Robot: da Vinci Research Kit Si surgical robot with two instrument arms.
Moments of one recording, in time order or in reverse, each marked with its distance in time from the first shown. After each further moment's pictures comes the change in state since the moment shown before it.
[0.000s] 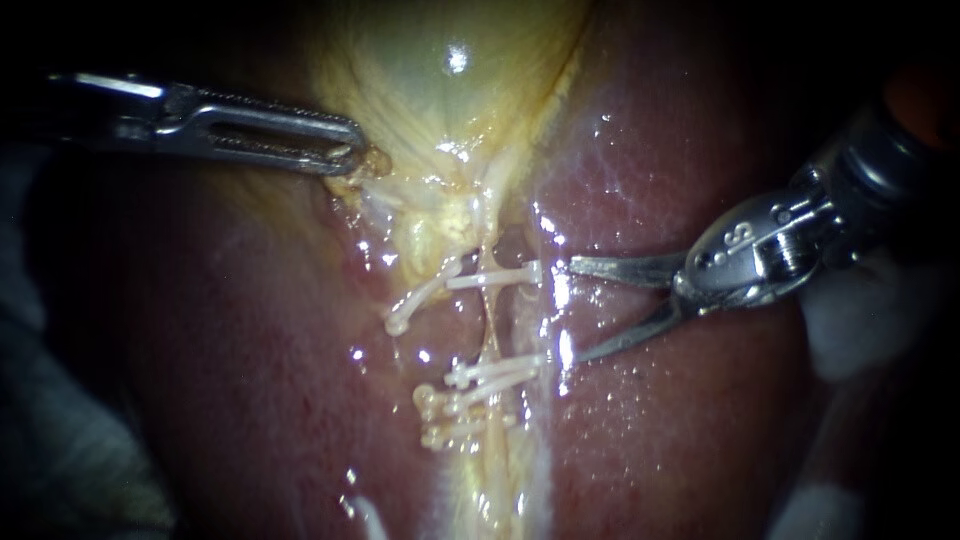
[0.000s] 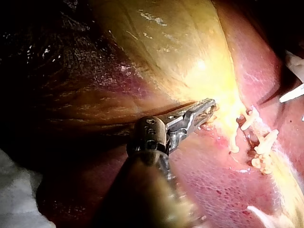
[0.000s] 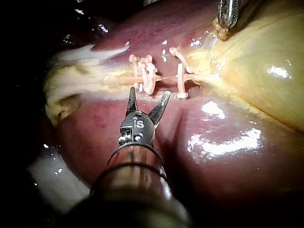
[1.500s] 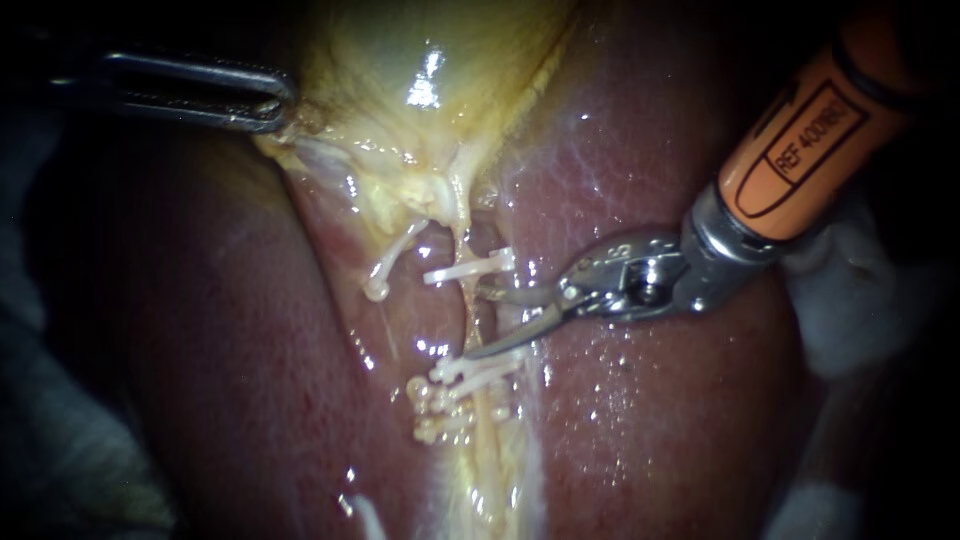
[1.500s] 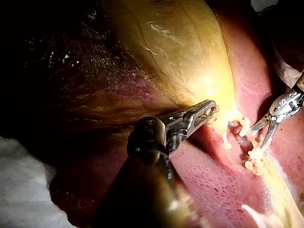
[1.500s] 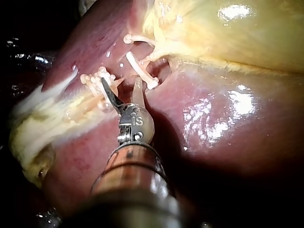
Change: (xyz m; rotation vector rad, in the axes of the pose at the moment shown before) right arm -0.003 0.001 0.014 0.432 0.119 0.415; left arm 0.003 0.004 -0.007 0.023 0.055 -0.016
